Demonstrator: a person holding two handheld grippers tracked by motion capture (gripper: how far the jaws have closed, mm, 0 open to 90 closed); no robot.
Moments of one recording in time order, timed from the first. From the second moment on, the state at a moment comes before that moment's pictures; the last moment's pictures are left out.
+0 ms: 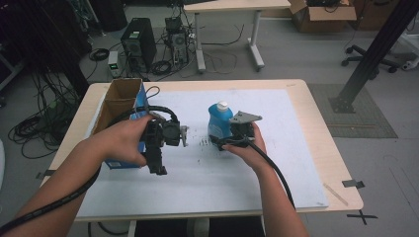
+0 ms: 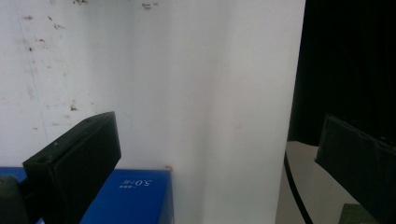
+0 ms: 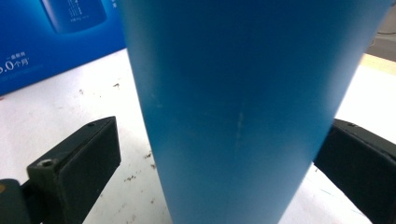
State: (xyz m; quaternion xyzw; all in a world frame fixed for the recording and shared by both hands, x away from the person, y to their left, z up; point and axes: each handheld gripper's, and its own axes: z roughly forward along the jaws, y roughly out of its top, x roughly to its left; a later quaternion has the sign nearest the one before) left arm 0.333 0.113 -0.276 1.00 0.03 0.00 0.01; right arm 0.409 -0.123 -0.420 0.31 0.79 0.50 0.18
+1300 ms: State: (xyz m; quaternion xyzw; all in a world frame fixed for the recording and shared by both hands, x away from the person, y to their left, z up) left arm 0.332 0.120 -0.281 1.00 0.03 -0.01 0.01; right arm 0.407 -0.114 -0.429 0.34 0.74 0.54 0.21
